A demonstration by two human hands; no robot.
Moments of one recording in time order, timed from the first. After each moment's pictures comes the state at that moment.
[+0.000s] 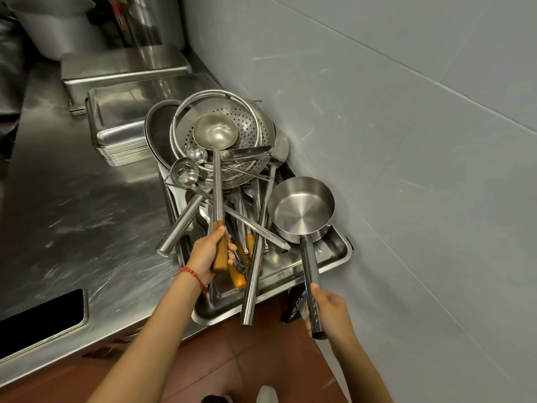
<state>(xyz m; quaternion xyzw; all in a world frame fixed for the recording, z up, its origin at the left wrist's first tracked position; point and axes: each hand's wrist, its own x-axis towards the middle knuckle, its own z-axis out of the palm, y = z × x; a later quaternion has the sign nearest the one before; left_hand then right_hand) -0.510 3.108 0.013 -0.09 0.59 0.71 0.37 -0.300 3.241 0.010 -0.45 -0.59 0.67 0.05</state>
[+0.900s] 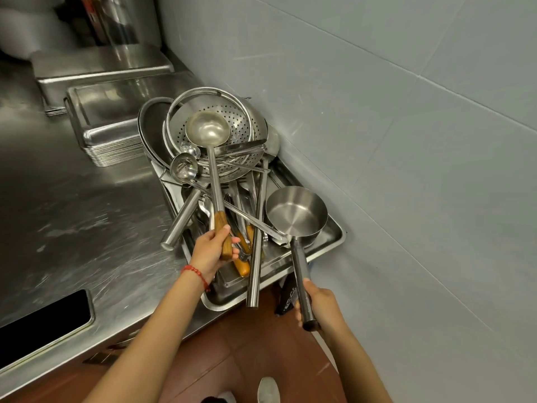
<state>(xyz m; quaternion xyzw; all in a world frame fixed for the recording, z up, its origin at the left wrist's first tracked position) -0.498 3.081 0.014 -0.03 0.59 0.72 0.37 -0.302 3.193 0.005 -0.50 -0.53 0.69 0.05</state>
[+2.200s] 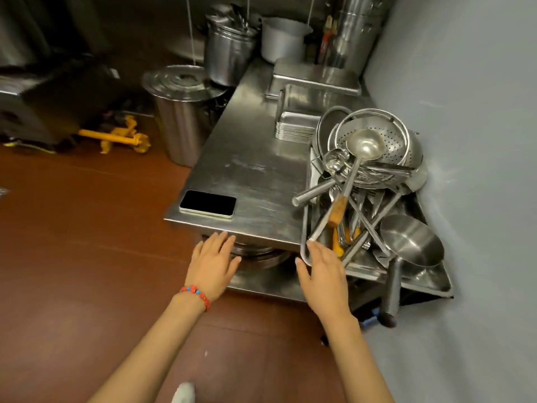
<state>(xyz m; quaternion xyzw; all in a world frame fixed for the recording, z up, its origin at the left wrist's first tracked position) -0.332 2.861 0.011 0.05 0.99 0.15 -0.01 -0.310 3.079 0.050 0.01 -0.98 0.19 0.05</state>
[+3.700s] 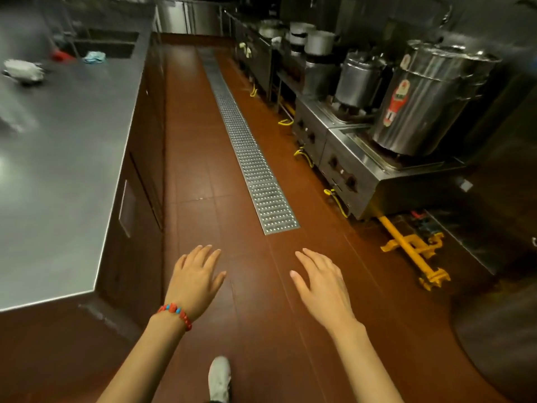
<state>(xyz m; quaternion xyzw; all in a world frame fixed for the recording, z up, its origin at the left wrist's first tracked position) -0.408 1.909 0.023 -0.50 0.86 0.07 -0.06 -0.632 2.018 0.048 0.60 -0.78 0.16 -0.08</state>
